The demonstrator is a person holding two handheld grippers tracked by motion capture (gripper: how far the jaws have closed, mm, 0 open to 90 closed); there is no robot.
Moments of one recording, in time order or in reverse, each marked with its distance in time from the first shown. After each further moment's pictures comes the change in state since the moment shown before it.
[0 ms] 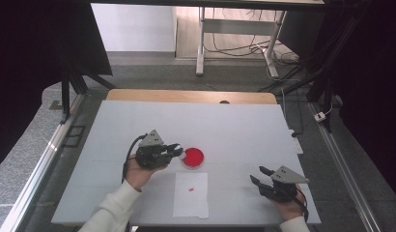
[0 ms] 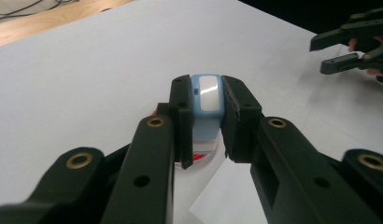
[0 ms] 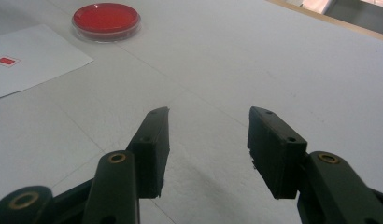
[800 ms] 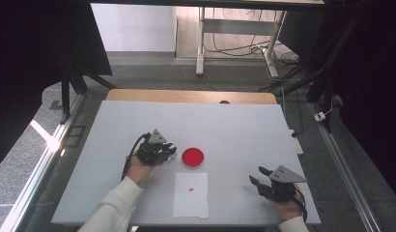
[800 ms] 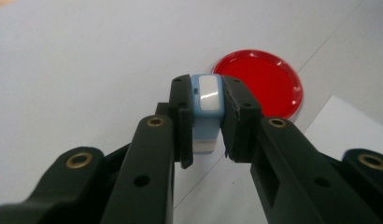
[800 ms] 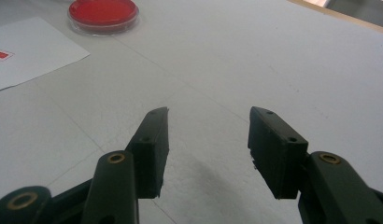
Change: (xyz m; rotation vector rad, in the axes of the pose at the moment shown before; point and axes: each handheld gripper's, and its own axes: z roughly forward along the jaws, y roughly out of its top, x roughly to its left) left arm 0.028 -0.018 0.033 0.190 0.146 0.020; right arm 0.001 -0.001 0.004 0.022 -0.003 0.000
